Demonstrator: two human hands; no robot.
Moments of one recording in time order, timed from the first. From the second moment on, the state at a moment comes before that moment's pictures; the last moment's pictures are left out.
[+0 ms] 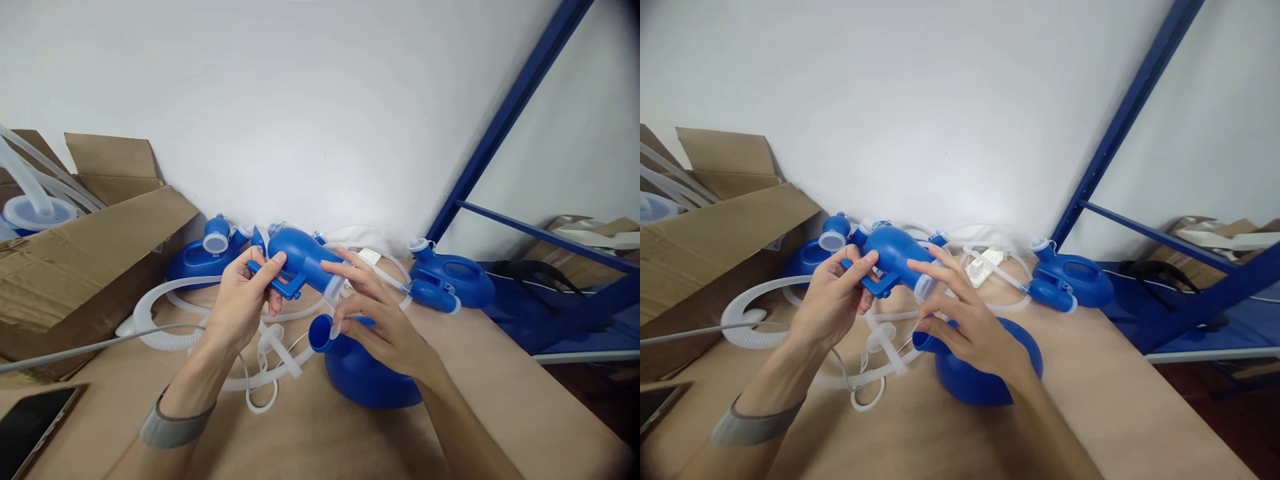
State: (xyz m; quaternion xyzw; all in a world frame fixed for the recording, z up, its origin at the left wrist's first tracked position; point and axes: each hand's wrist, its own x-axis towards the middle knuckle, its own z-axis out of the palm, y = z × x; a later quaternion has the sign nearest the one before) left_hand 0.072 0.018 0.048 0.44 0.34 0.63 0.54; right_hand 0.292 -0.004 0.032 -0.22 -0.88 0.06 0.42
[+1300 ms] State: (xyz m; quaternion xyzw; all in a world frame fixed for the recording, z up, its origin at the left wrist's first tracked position) left_hand 0.079 0.001 0.047 0.55 0.40 0.36 0.63; right_hand 0.374 -0.004 0.047 -0.44 -0.86 0.12 0.23
